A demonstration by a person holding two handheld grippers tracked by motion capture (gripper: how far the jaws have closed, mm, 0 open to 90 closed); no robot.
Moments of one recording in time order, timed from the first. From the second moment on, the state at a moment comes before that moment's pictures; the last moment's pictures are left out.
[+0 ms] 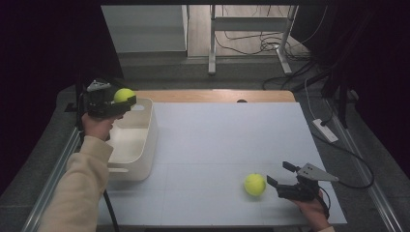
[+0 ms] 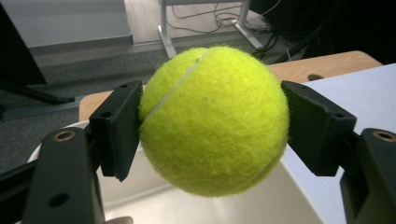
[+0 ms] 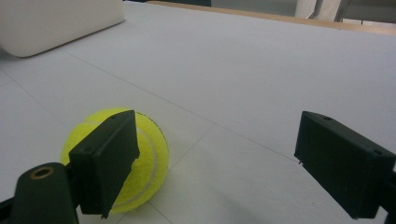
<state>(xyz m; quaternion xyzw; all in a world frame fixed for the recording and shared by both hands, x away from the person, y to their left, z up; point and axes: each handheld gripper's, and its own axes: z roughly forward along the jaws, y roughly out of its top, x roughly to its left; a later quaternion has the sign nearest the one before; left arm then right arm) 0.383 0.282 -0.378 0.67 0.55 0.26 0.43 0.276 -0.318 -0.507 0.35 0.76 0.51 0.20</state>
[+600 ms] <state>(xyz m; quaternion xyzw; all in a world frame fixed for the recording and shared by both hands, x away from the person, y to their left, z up) 0.390 0.297 -0.394 0.67 0.58 0.25 0.39 0.276 -0.318 -0.507 0.35 0.76 0.51 0.20</state>
